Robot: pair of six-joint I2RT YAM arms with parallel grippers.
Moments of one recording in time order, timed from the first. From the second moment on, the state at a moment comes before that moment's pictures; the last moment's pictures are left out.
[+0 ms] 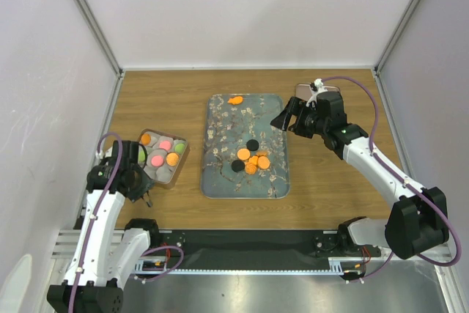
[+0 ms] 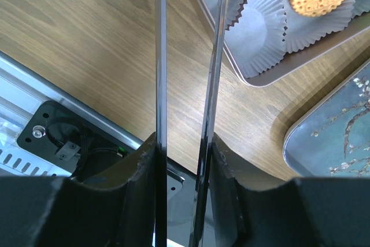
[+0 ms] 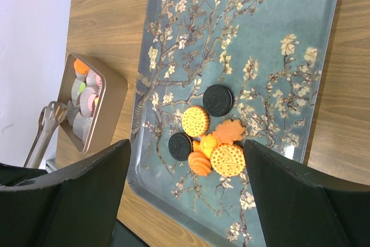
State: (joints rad) left arm -0.02 0.76 0.81 -1.24 -0.22 -0.75; right arm 0.35 1.29 0.96 -0.21 -0.31 0.62
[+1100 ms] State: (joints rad) left arm -0.02 0.74 0.88 -1.26 -0.21 -0.75; right arm 0.36 1.29 0.96 -0.21 -0.31 0.62
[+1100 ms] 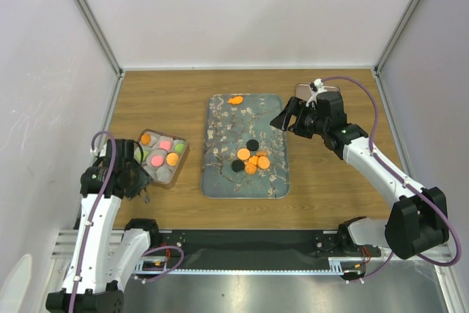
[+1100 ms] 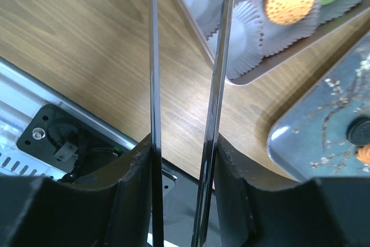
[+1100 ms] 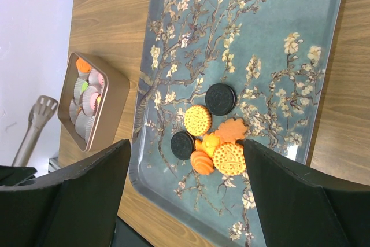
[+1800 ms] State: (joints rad) left arm -0.61 1.08 1.15 -1.27 -0.35 -0.81; right arm 0.36 1.29 0.96 -0.21 -0.31 0.62
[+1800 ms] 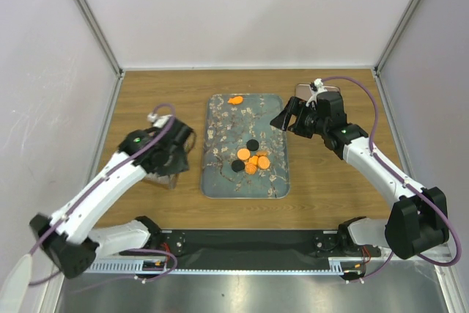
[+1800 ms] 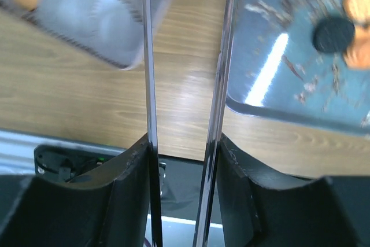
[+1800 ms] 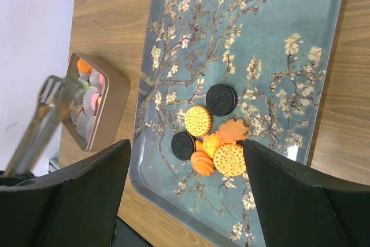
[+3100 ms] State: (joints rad) left arm -1.10 1.53 1.33 -1.09 -0.18 -0.71; right arm 0.36 1.29 0.96 -0.20 -0.31 0.62
